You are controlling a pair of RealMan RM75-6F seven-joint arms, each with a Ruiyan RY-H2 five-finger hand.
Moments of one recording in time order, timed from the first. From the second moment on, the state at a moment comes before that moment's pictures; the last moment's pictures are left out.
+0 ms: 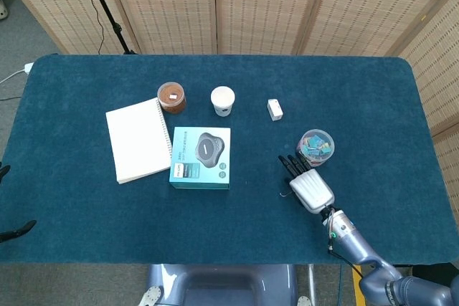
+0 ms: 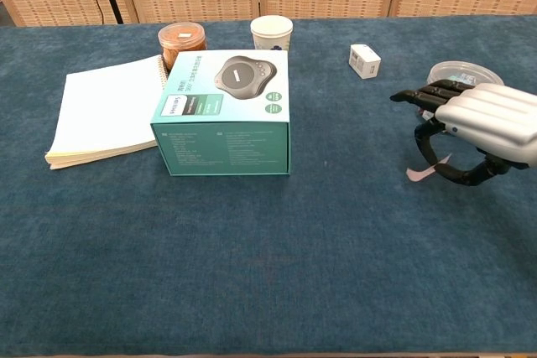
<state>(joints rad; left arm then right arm) 0.00 -0.97 -0.03 -1.79 1.47 1.51 -0.19 0.53 -1.54 0.03 -1.29 -1.55 1.10 -0.32</state>
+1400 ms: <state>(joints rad) 0.00 -0.97 -0.03 -1.79 1.47 1.50 -0.18 0.81 -1.62 0.30 -1.43 -1.41 1.06 -0.56</state>
